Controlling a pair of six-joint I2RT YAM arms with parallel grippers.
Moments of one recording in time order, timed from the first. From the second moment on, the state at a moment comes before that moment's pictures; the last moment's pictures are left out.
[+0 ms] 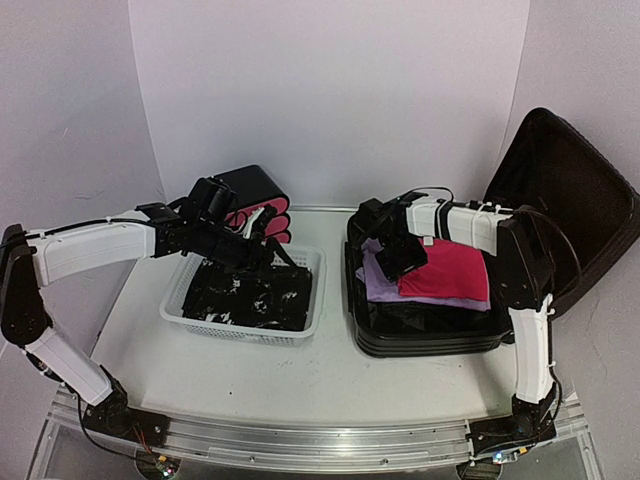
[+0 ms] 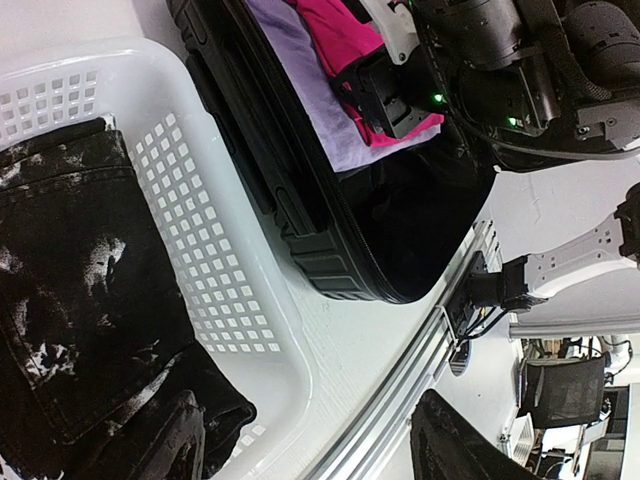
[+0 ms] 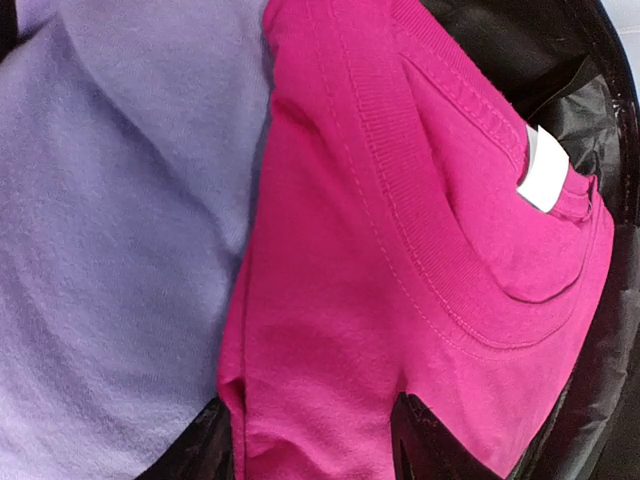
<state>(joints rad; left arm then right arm) -0.70 1.51 1.18 -0.41 0.55 -0.52 0.66 2.13 1.73 -1.04 0.54 0.30</state>
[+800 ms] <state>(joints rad) -0.70 1.66 1.33 -0.29 0.60 -0.85 0.60 1.96 1.59 -0.90 0.37 0.21</state>
